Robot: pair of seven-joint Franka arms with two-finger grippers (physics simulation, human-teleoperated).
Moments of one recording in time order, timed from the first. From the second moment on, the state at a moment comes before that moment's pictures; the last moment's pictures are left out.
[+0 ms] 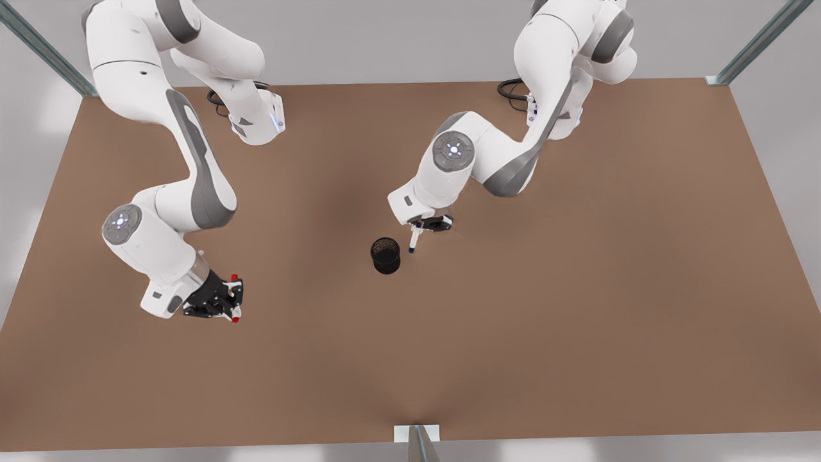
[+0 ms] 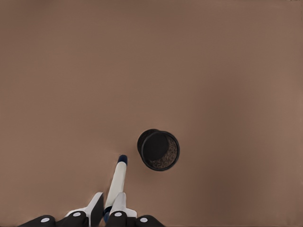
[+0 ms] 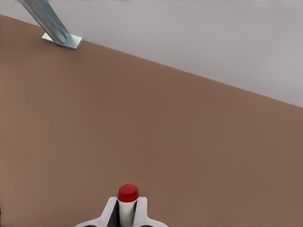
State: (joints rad) left arm -0.77 0.52 0.04 -1.27 -0.18 1.88 -0.37; right arm -0.19 0.37 0.38 -1.67 0.03 2.31 -0.26
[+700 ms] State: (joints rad) left arm -0.79 0.68 0.02 -1.27 -0.26 2.02 -0.78; right arm -0.18 0.40 0.48 -1.66 0.03 2.39 -0.26
